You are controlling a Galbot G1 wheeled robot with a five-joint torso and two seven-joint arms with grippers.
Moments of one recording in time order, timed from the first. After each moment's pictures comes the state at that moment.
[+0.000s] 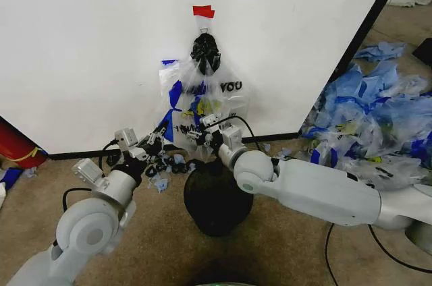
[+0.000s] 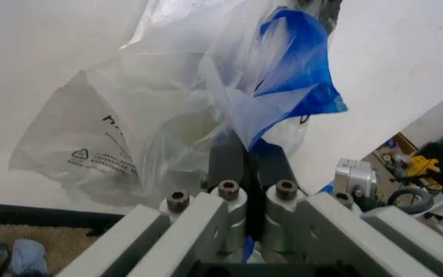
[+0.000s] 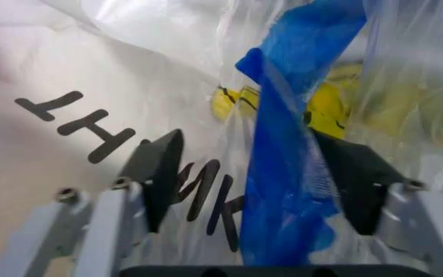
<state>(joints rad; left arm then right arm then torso) 1.25 -0.88 -0.40 -2.29 -1.22 0.09 -0.29 -0.11 0.99 -0.86 1.77 1.03 -0.07 0.51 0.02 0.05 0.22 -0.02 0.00</state>
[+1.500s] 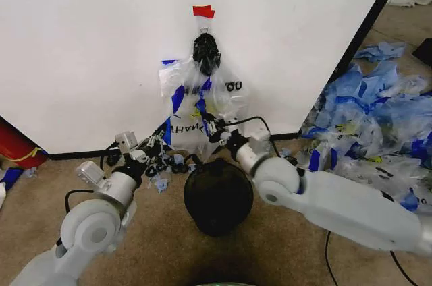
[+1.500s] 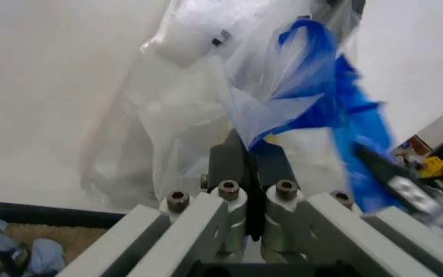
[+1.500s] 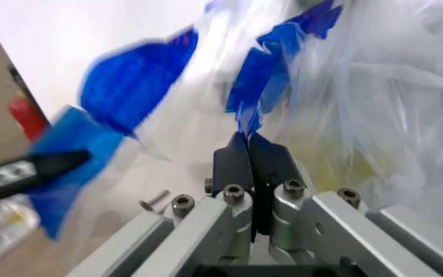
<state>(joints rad) 1.25 -0.88 -0.40 -2.25 -1.19 0.07 -0.28 -0.36 0.77 -0.59 2.05 1.04 0.08 0.41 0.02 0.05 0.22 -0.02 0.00</state>
